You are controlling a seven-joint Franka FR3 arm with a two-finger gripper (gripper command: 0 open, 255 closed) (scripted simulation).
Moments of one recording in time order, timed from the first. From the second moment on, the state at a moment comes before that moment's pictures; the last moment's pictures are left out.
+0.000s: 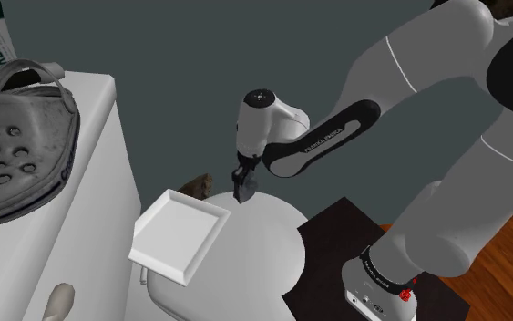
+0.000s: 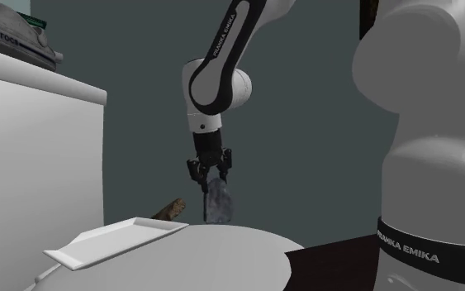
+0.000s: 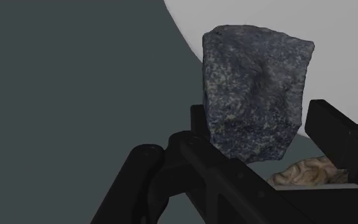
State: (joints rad) arm 0.21 0.05 0.17 -2.48 -0.44 2.55 0.38
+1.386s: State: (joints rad) arm 0.17 0.10 0.19 -2.57 -0.65 2.91 -0.28
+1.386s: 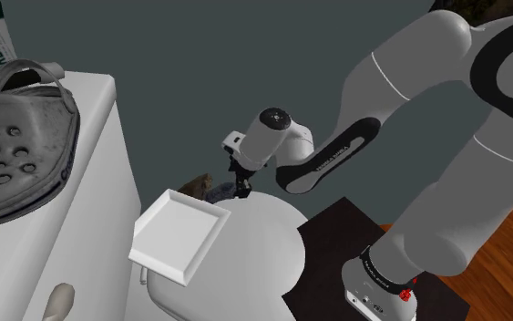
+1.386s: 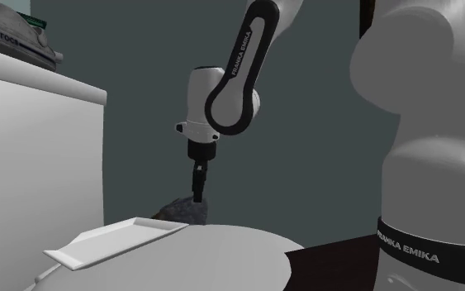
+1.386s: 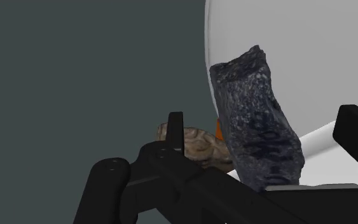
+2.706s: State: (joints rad) arm 0.21 0.21 0.11 -2.51 -0.85 2.97 -0.16
